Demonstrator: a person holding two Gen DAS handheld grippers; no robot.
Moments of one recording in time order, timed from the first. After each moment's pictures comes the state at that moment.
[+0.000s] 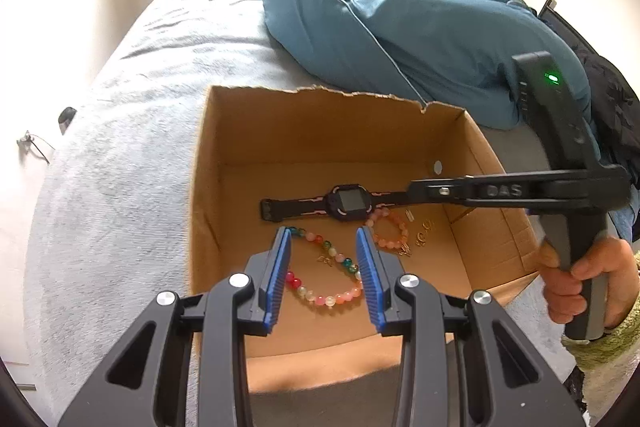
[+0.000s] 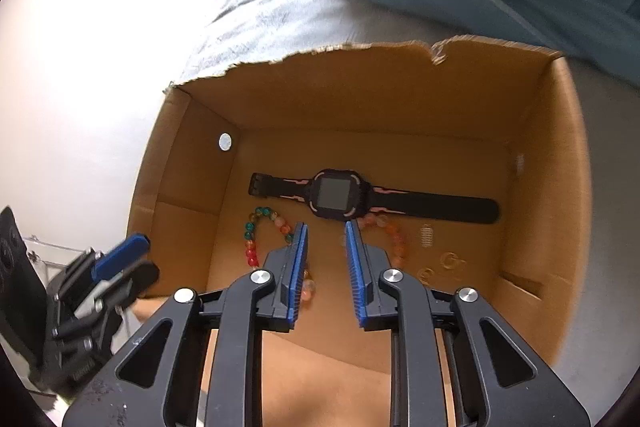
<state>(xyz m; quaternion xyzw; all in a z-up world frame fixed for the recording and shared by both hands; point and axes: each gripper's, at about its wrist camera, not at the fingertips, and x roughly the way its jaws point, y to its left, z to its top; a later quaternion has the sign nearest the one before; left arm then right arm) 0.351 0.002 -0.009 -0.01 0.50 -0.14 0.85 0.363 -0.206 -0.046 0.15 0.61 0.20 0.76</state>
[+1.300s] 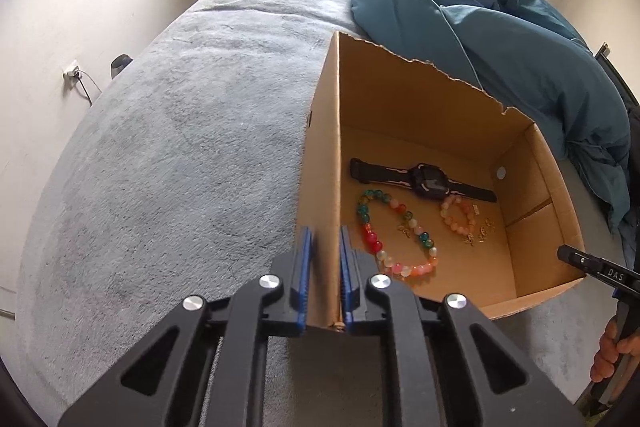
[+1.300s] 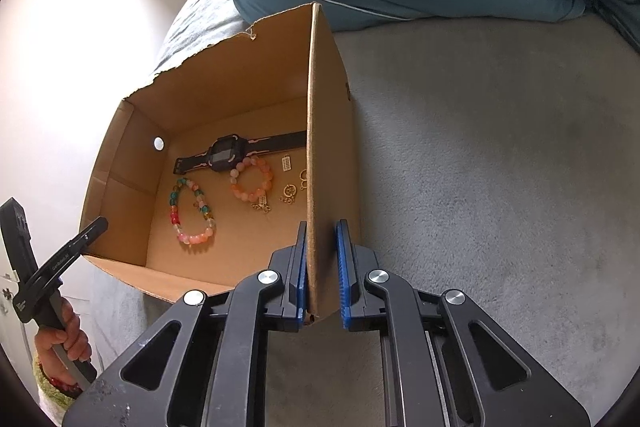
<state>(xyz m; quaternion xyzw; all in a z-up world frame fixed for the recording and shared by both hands) 0.322 0.063 -0.047 -0.06 0.51 -0.04 0.86 0.256 -0.296 -0.055 0.18 0.56 0.07 0.81</state>
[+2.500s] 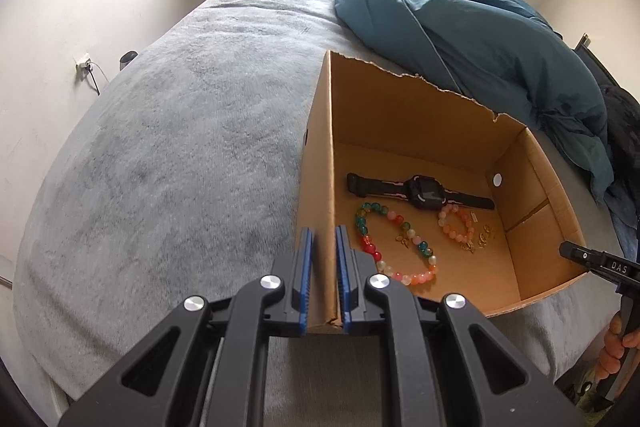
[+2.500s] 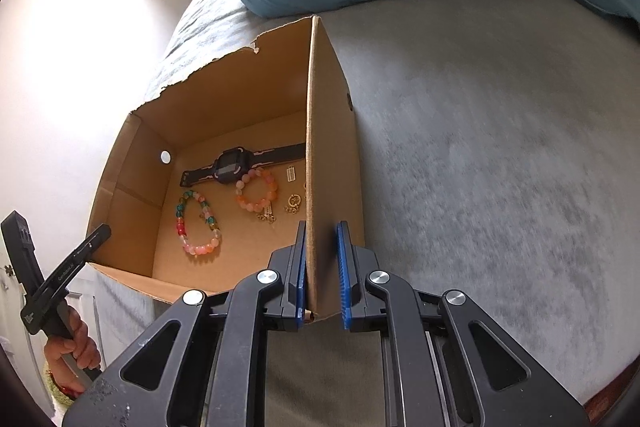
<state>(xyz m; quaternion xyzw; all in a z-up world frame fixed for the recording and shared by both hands) 0.187 0.049 -0.031 -0.06 0.49 -0.05 0.87 0.184 -0.296 -0.043 0.19 0.55 0.06 0.81</state>
